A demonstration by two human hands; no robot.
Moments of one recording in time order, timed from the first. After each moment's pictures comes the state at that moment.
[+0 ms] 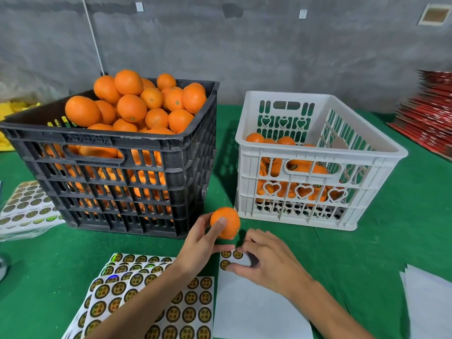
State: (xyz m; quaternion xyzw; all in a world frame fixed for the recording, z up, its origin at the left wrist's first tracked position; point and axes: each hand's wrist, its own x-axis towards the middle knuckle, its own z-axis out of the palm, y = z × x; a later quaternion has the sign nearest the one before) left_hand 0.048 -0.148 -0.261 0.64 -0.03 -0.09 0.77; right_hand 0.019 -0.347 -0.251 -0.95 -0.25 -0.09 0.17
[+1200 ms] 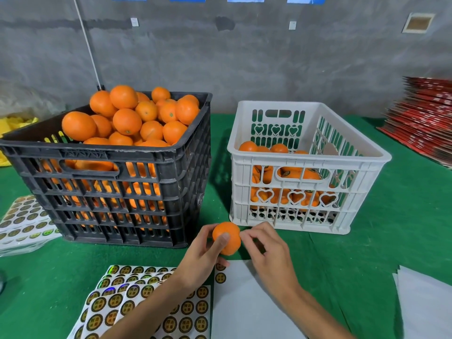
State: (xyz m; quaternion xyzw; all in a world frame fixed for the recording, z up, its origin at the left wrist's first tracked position) left_hand 0.044 -0.149 -0.267 0.75 -0.09 -0.08 0.65; right_hand 0.017 -0.340 -0.256 -0.85 -0.11 -0.21 0.48
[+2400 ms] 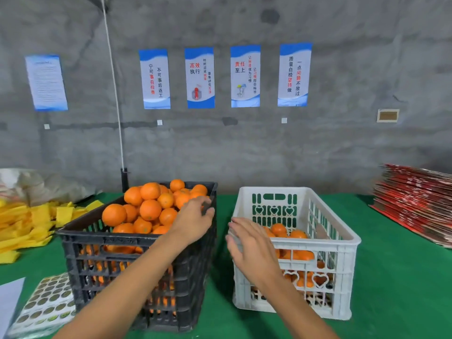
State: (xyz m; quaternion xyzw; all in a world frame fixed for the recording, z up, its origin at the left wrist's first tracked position) left_hand 0.113 -0.134 -0.009 0.91 -0.14 0.21 0.33; right_hand 0.068 -0.317 -0.079 -0.87 -0.21 -0.39 0.22
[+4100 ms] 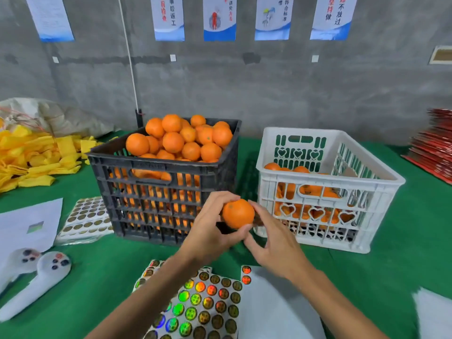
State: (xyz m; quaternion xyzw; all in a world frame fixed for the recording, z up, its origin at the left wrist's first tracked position) left_hand 0.016 -0.108 -0.159 0.80 -0.30 0.24 0.47; right_hand 0.010 -0.308 -0.173 -0.89 -0.24 -0.19 0.33
